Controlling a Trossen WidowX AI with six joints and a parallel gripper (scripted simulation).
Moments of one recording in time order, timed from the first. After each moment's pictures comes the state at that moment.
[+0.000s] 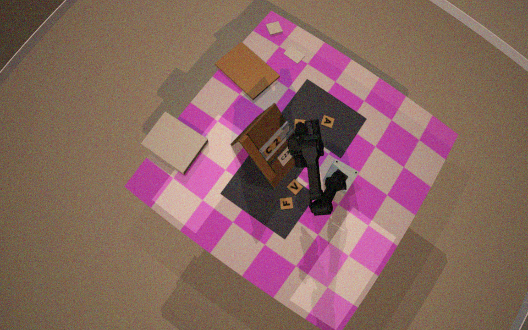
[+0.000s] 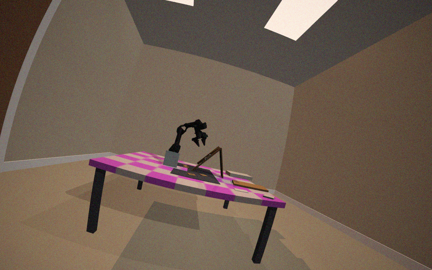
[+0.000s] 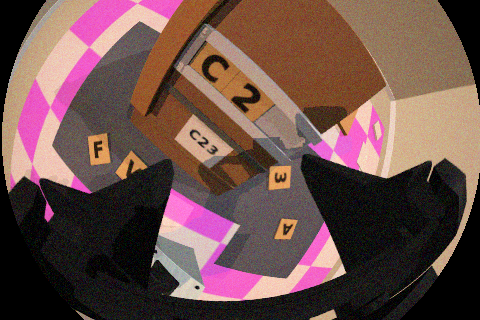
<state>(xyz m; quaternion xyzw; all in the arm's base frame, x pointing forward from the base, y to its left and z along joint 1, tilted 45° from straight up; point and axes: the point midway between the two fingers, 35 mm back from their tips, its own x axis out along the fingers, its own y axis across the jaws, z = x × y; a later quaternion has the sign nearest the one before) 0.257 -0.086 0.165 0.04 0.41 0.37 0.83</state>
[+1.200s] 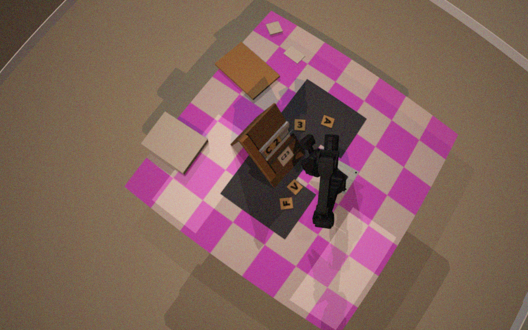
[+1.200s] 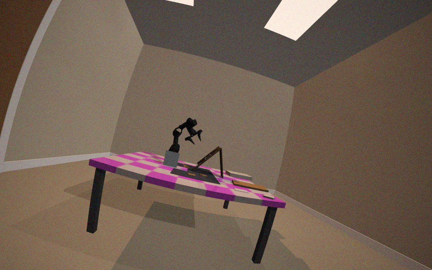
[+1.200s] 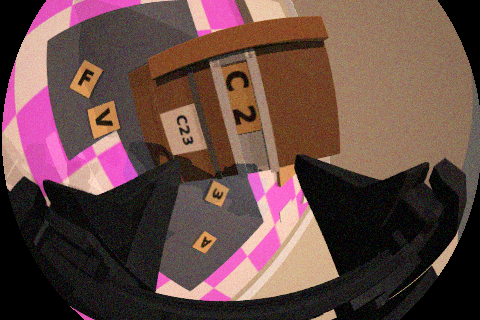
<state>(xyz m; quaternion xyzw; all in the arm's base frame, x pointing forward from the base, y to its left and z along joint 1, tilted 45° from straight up) 0.206 -0.092 0.192 -0.22 0.23 0.38 0.87</state>
